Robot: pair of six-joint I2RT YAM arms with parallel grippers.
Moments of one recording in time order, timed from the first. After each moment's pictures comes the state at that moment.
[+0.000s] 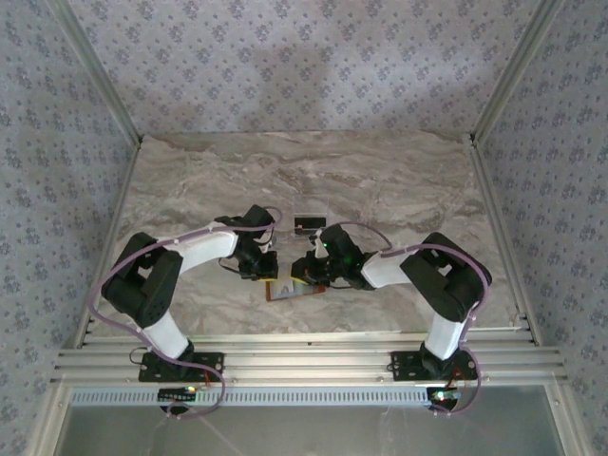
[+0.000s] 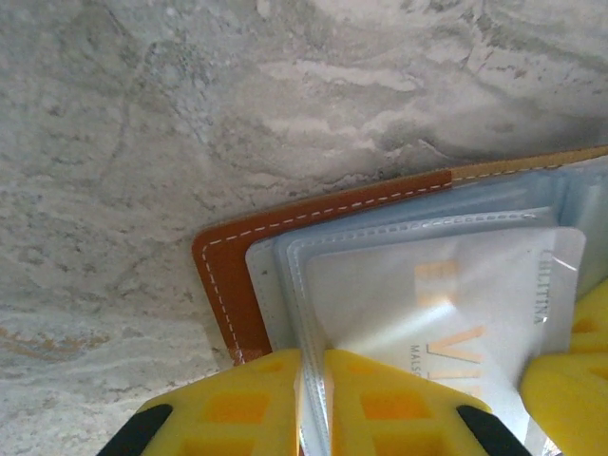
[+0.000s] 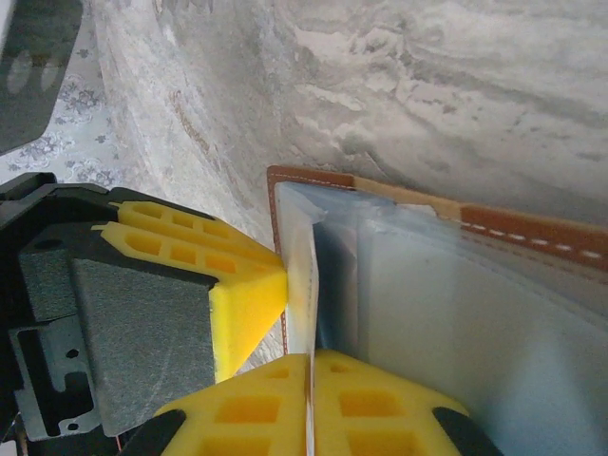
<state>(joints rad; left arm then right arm) -0.60 1.67 0.94 -0.67 0.31 -0.54 0.77 1.76 0.68 0.41 -0.55 1.09</state>
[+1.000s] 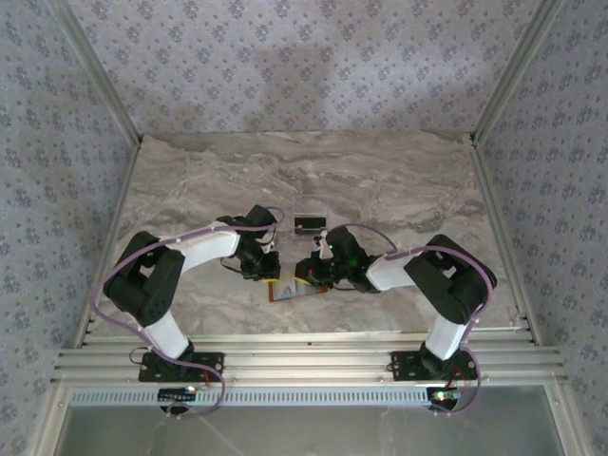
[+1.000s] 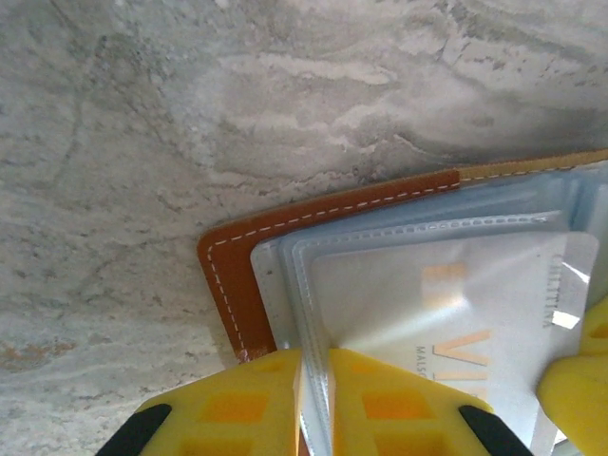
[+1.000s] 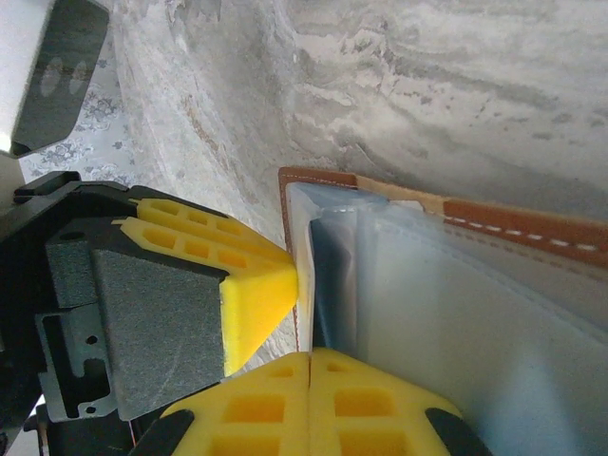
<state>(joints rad) -0.61 1.69 0.96 -0.67 0.32 -0.54 0.75 1.73 0.63 0.47 -0.56 1.12</state>
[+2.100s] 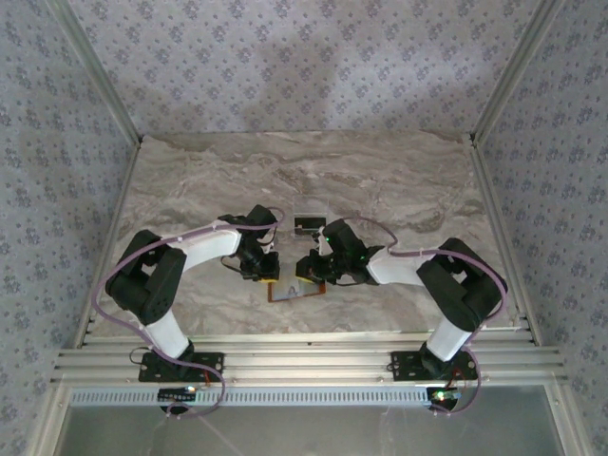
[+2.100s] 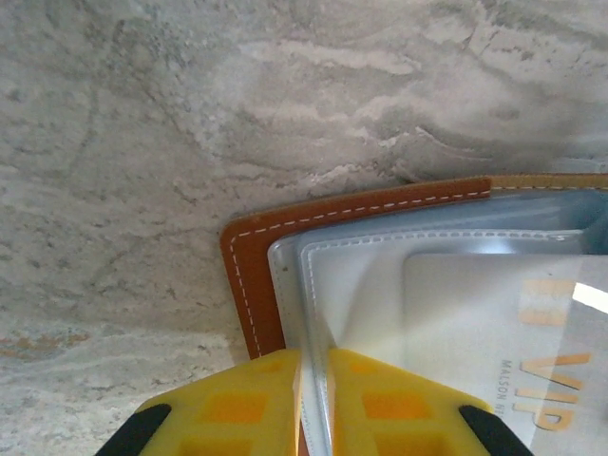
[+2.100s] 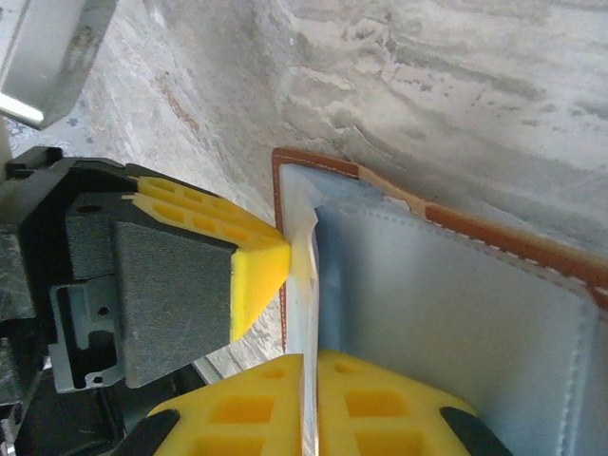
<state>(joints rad) -0.61 1.70 0.97 -0.71 0.31 -0.54 0.75 1.67 0.73 0.16 -0.55 0.99</state>
